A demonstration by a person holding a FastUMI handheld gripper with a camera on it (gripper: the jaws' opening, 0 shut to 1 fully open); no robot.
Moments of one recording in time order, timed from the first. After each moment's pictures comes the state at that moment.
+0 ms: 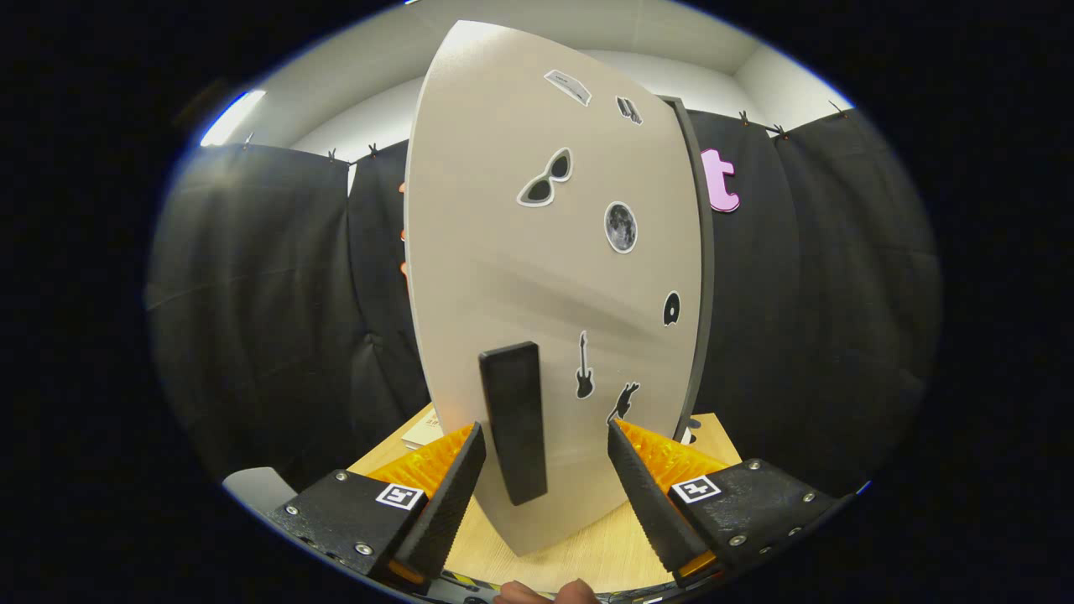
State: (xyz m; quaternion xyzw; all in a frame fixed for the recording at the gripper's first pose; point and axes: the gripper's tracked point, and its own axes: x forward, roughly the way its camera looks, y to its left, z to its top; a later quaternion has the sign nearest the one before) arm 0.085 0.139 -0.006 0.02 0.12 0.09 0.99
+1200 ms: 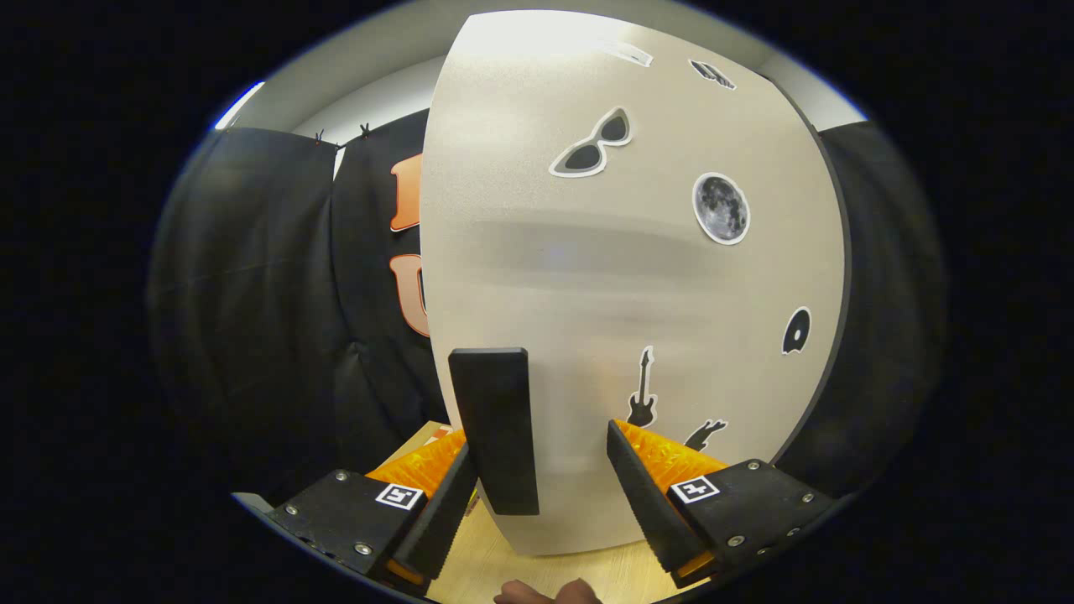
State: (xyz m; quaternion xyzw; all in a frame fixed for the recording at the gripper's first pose) arm 0.208 0.221 -0.018 0.02 0.12 0.09 0.99
